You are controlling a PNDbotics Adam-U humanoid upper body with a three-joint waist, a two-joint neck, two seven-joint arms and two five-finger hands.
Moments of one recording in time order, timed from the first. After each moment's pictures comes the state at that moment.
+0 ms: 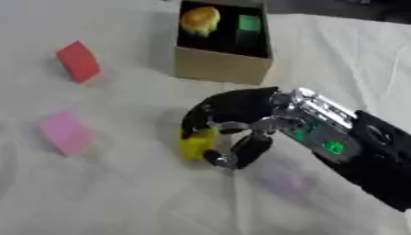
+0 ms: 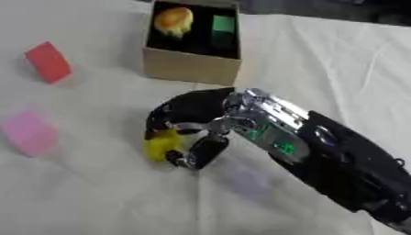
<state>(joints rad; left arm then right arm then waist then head) -0.22 0.38 0.02 -1.98 -0.03 -0.04 0.25 -0.73 -0.64 0.59 -1.73 0.66 -0.19 0.63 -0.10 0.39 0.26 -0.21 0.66</state>
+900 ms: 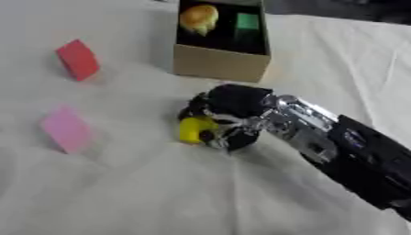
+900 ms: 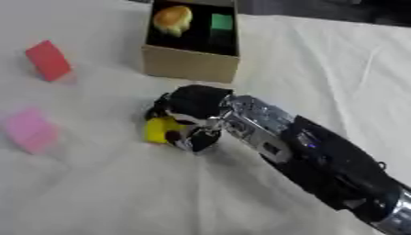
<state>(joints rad) -0.22 0.37 0.02 -1.98 -0.03 -0.04 0.24 -0.73 -0.60 0.59 -1.62 0.74 -0.14 0.30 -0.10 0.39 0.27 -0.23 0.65</state>
